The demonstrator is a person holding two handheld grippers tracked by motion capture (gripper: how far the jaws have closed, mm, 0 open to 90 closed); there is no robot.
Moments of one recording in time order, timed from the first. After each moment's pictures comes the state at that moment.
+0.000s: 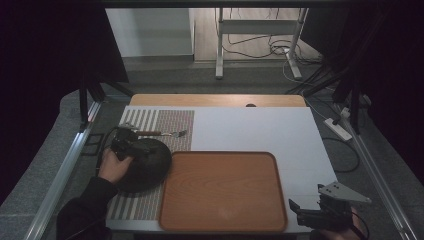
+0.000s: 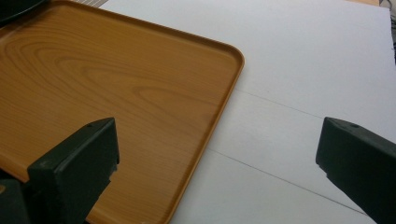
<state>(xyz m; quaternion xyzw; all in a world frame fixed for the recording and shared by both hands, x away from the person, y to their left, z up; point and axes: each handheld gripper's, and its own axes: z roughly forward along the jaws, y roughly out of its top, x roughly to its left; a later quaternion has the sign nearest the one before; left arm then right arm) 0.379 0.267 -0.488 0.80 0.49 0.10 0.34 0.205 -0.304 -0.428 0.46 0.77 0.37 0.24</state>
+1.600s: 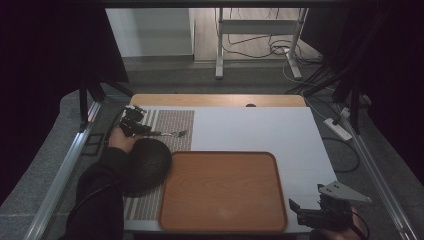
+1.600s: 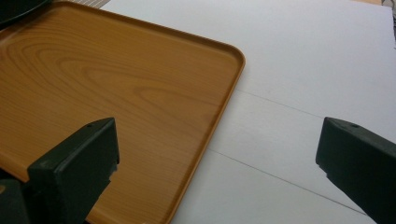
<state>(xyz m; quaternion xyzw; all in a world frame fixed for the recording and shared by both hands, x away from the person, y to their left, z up) 0.476 0.278 -0.503 0.83 0.50 0.10 0.23 0.206 -0.304 -0.429 0.46 0.77 0.37 0.24</state>
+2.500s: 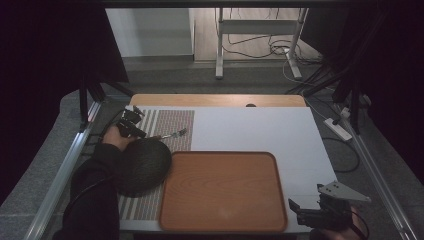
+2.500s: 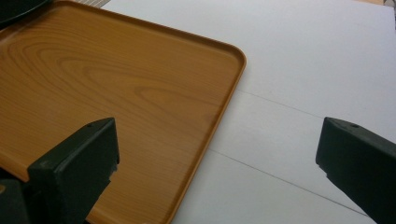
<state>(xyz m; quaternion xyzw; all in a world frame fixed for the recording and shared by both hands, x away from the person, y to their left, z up) 0.484 0.292 -0.514 0.86 0.48 0.04 0.16 0.207 -0.304 -0.429 0.46 0.77 0.37 0.24</state>
